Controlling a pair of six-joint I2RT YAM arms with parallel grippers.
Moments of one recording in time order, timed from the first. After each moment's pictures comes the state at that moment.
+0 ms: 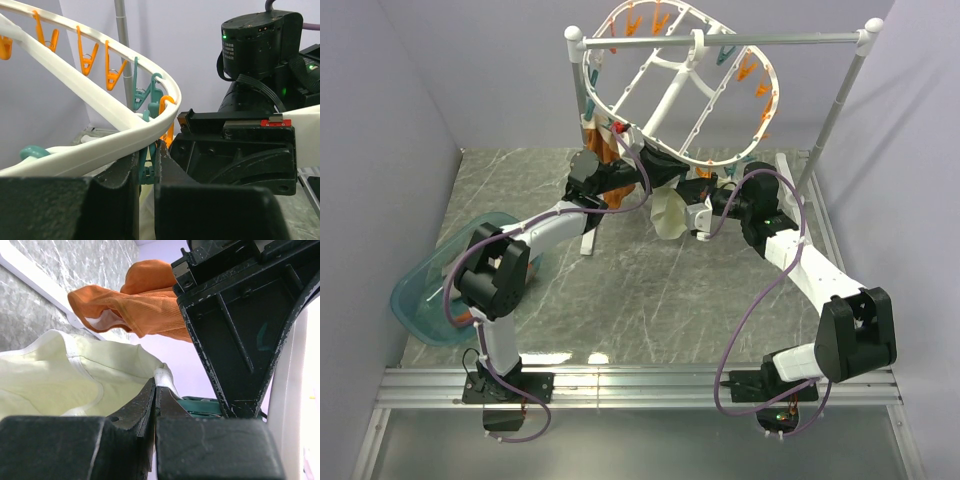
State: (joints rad) left arm -0.56 1.88 1.36 0.98 0.81 -0.30; right arm 0.27 1.38 0.98 0.20 -0.96 -1.41
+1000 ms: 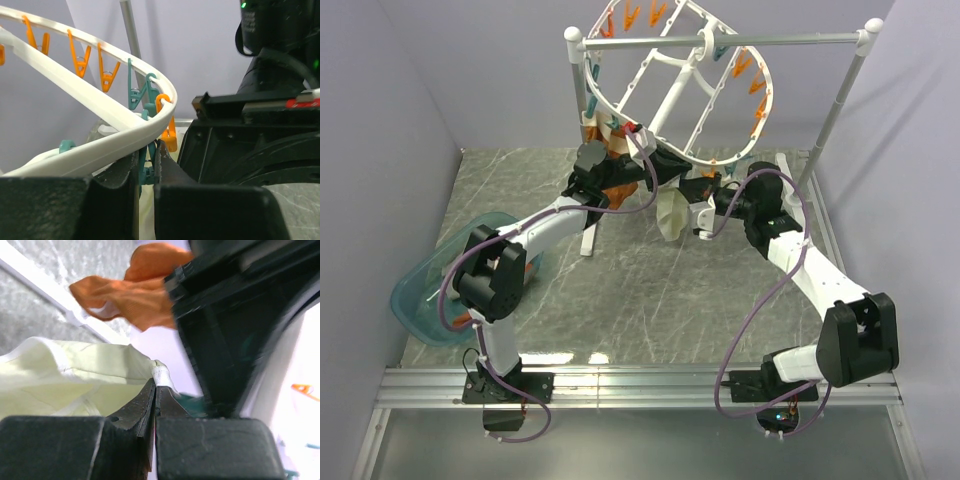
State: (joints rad) left arm -0.58 1.86 1.43 0.76 0.81 -0.09; right arm 0.26 1.36 0.98 0.18 -0.95 -1.38
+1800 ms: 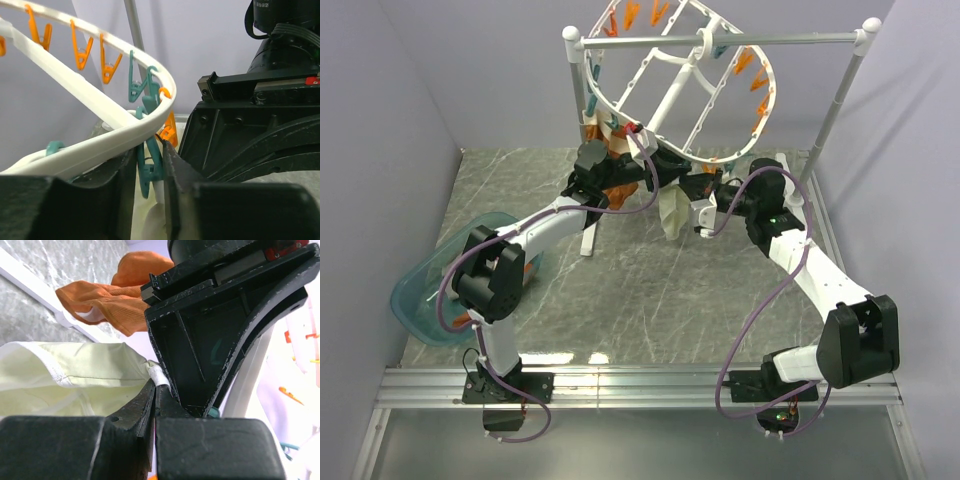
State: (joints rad) left arm -0.58 1.86 1.43 0.72 0.79 -0.05; right arm 0.26 1.35 1.01 0.18 -0.96 -1.39
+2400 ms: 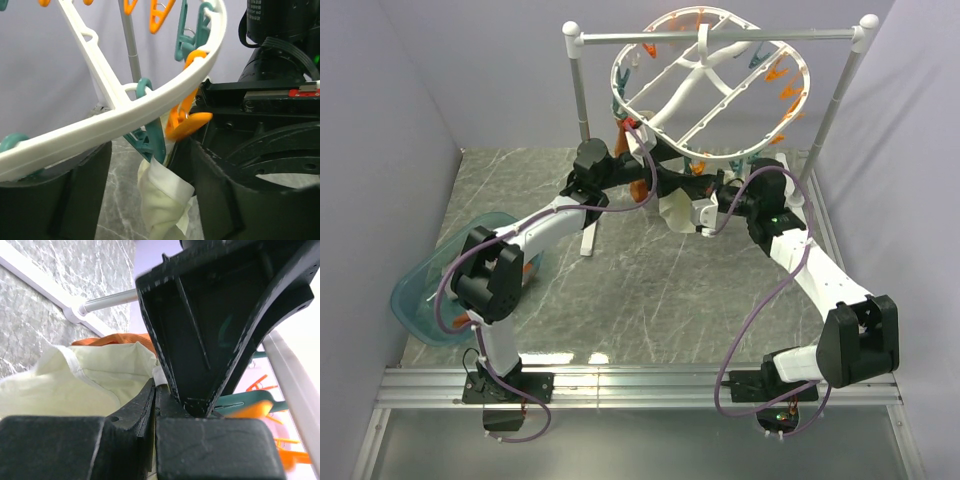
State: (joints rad) left arm -0.58 1.85 1.44 0.69 0.79 -0.11; right arm 0.25 1.35 1.02 0.14 -0.97 -1.39
